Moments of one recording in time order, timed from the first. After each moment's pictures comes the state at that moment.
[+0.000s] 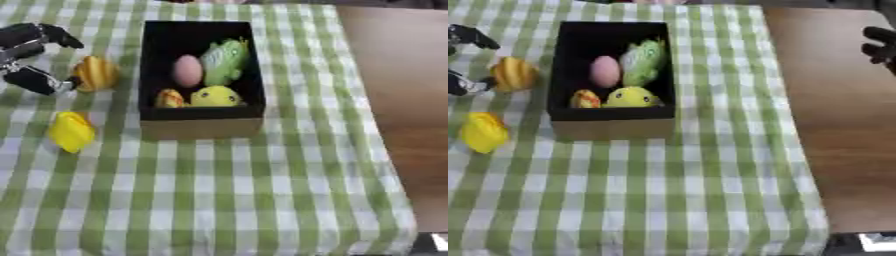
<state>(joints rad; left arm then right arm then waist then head) -1.03 0.42 -0.01 -0.83 -0.99 -0.49 -0.46 0.23 -0.95 -0.29 -1.89 -0.84 -0.47 0.41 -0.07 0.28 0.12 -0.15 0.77</state>
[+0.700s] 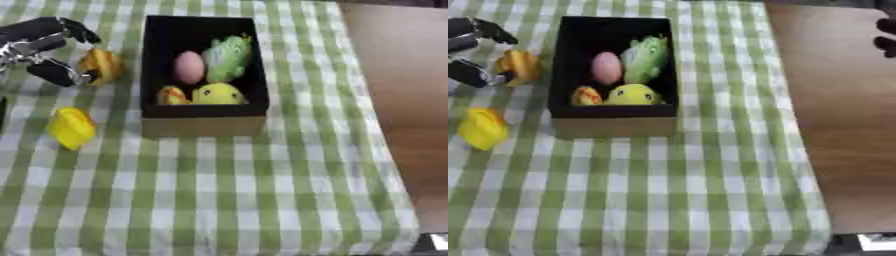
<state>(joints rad) -1.07 0.37 0.01 -0.79 -1.04 -0.47 -0.46 0.18 -0.95 -0.28 -1.88 -0.85 -0.46 0.42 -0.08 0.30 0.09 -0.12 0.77</state>
